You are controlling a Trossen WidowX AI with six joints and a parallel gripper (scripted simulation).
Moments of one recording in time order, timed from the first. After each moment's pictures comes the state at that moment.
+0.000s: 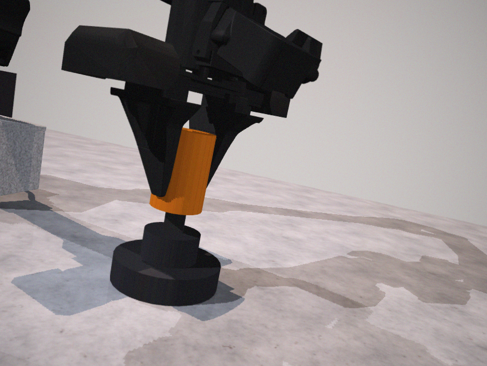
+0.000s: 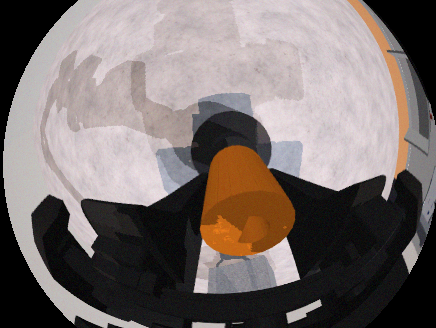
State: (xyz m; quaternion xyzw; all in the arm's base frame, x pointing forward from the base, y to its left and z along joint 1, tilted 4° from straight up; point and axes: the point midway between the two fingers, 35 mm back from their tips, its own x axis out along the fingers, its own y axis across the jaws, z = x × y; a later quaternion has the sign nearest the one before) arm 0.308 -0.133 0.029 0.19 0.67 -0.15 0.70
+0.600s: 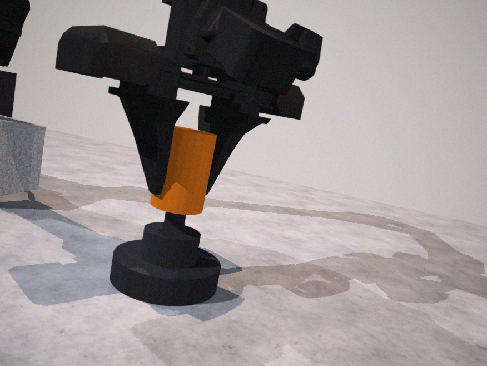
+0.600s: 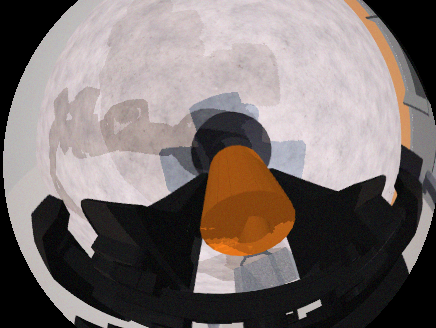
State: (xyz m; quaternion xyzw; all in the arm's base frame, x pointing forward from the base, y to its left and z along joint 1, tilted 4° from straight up) arm 0.308 -0.133 0.029 0.26 0.65 -0.22 0.68
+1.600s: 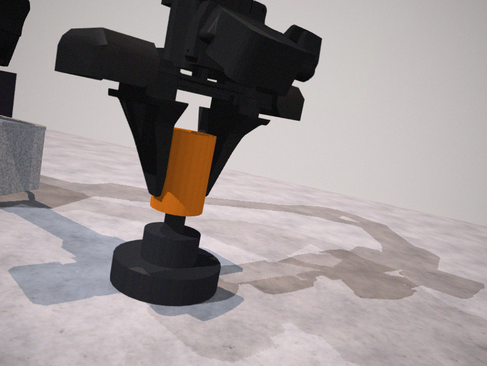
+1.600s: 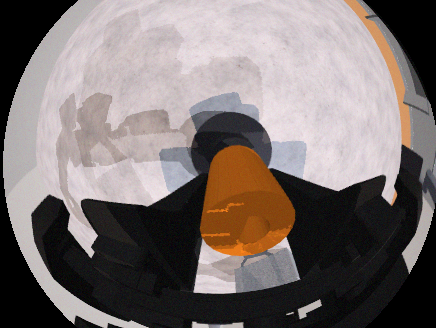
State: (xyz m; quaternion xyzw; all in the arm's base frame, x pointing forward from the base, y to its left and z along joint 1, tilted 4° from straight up) arm 0.308 -0.133 0.028 0.26 0.65 -0.22 0.68
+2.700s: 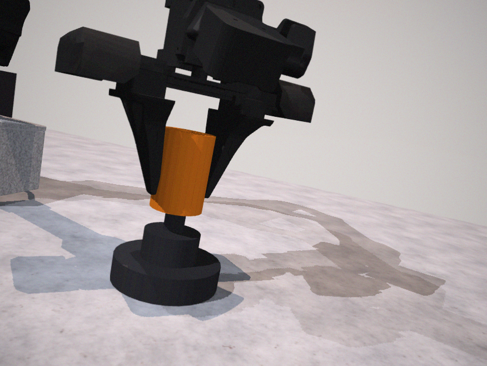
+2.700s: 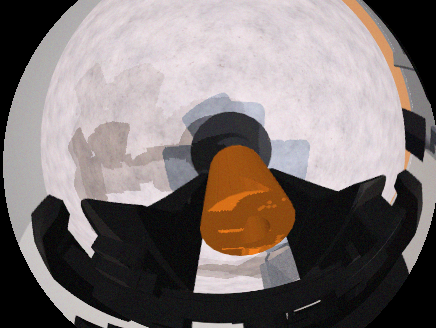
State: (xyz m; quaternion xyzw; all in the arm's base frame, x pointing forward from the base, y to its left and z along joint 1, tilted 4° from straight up) arm 0.308 -0.133 0.027 0.33 0.63 -0.29 0.64
